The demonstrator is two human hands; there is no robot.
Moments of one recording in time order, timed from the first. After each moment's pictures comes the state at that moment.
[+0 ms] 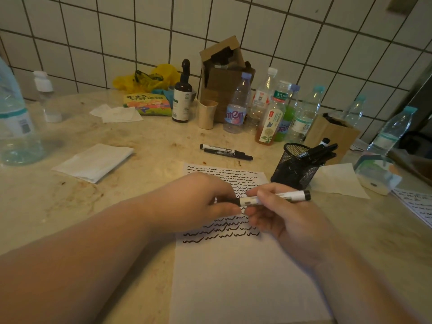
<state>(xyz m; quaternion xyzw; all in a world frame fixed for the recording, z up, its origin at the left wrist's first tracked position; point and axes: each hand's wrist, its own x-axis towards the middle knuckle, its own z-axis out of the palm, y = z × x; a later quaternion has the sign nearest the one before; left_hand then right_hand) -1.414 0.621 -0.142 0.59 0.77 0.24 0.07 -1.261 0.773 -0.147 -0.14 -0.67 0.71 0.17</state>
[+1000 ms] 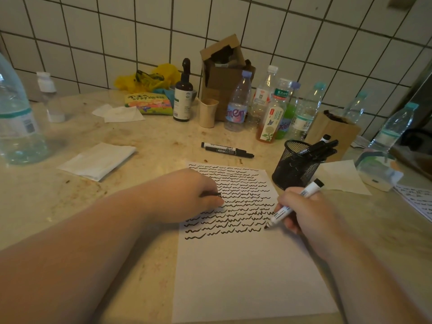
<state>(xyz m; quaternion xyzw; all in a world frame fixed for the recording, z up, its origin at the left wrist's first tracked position) -1.433 0.616 -0.147 0.53 0.82 0.16 0.11 -1.252 0.800 -0.150 -0.33 -0.80 0.47 0.19</state>
